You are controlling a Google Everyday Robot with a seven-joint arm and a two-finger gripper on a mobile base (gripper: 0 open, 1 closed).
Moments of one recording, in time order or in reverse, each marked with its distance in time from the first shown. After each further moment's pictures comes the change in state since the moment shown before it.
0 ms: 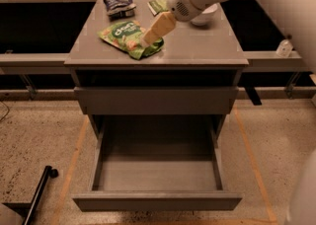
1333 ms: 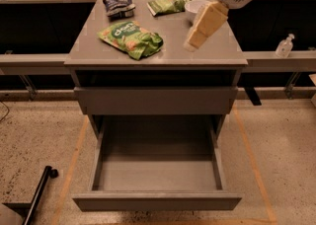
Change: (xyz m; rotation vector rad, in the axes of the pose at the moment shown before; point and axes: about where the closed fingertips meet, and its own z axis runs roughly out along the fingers) arm 0.023 0.037 -0.136 0.084 0.164 -0.256
